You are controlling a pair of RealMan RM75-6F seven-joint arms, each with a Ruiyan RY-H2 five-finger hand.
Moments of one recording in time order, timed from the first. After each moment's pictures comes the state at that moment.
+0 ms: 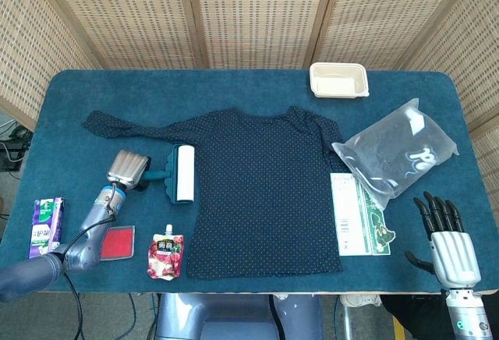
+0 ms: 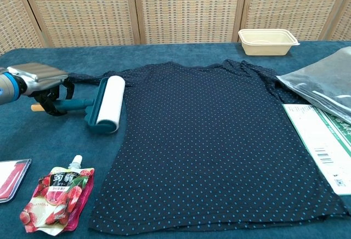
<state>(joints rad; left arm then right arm) -0.81 -1.55 -0.11 -1.17 0.85 0.78 0.61 0.05 -1.25 0.05 -1.52 -1.56 1.54 -0.04</state>
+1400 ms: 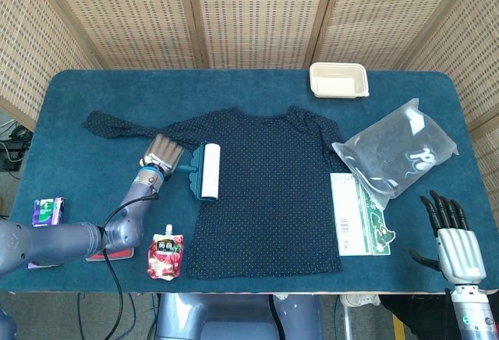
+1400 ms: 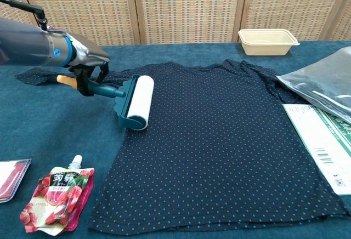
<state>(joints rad) -1.30 -1.47 0.04 -1.40 0.14 0.81 1.15 0.06 -1.24 0.06 -1.49 -1.52 1.49 0.05</state>
